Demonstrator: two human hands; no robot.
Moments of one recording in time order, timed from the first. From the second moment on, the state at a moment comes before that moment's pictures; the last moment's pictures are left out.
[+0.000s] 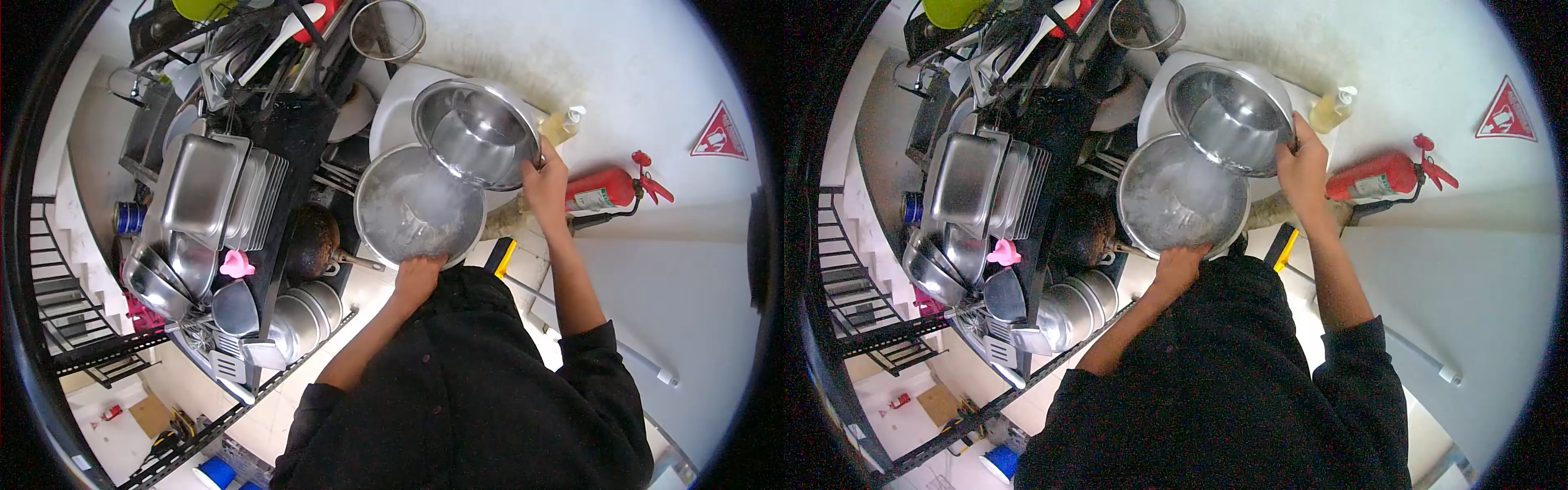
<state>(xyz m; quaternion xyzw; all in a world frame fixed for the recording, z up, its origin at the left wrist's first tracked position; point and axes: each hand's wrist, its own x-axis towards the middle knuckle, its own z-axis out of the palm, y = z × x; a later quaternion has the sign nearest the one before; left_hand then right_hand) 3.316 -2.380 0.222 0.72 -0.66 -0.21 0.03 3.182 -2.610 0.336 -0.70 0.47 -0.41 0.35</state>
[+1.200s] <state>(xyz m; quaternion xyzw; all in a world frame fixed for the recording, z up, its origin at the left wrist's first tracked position) 3.324 -2.377 0.207 0.72 -0.66 -0.21 0.02 3.188 -2.679 0.370 -0.75 0.43 -0.27 0.43</state>
